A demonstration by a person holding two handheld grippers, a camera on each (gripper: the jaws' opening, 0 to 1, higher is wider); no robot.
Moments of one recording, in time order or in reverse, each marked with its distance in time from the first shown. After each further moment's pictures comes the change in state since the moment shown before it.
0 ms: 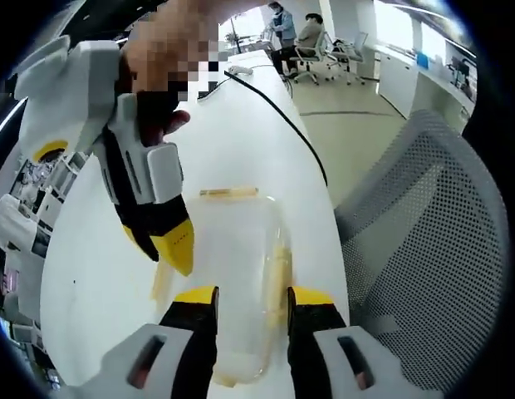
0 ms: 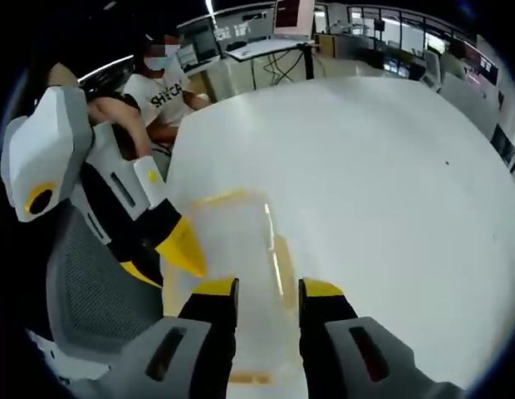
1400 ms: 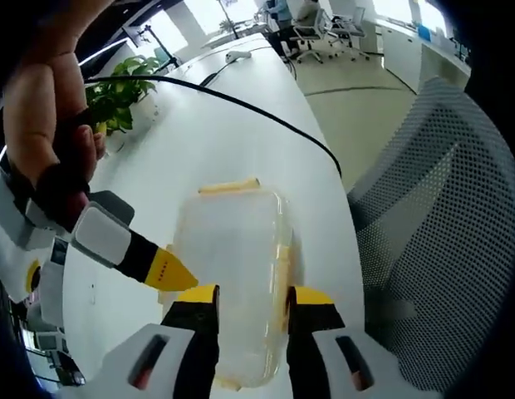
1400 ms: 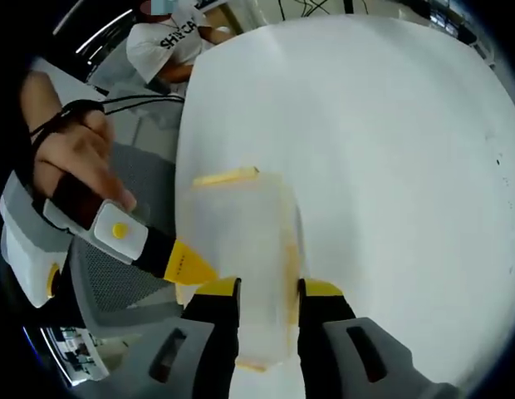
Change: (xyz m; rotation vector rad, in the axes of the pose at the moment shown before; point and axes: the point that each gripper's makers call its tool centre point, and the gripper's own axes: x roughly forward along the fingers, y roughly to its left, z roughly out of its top) left arm 0.008 0.009 -0.012 0.049 0.084 0.098; right arm 0.013 0.010 -0.003 -0.033 0.421 0.155
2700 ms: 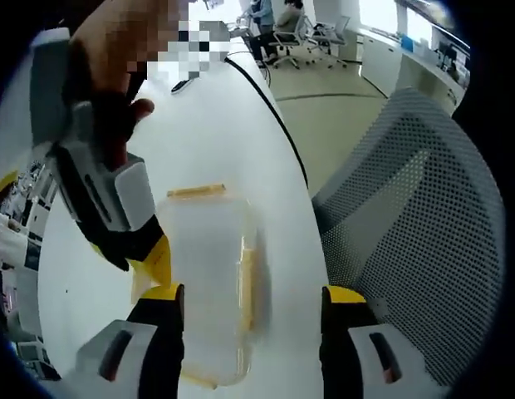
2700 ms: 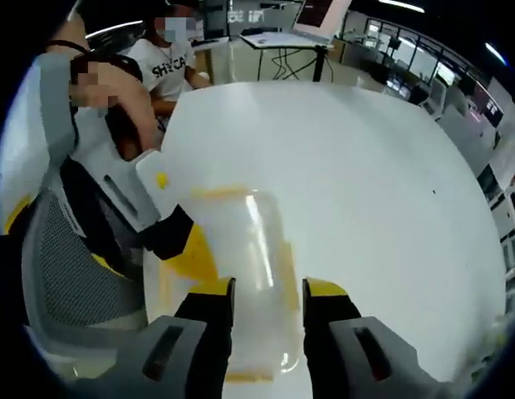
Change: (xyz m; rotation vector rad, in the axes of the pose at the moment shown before) left arm -0.008 -0.036 0.015 -0.003 -0.018 -0.194; right arm -0.012 0.008 -0.005 -0.068 -0.392 -0.333
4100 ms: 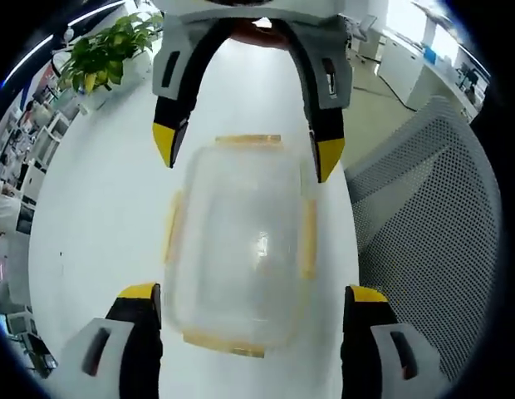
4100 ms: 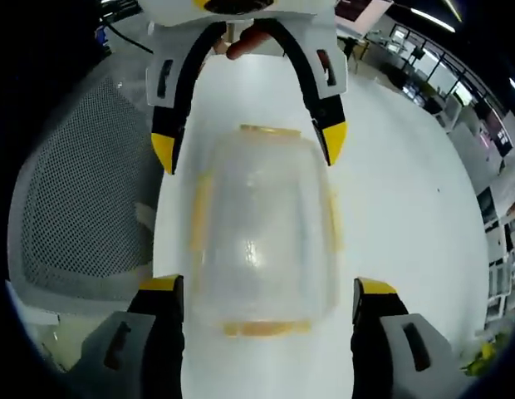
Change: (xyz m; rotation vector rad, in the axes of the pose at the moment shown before) left arm -0.004 0.052 -0.046 -0.100 0.146 -0.006; right arm -0.008 0.025 -0.050 -0.177 0.125 -0.028
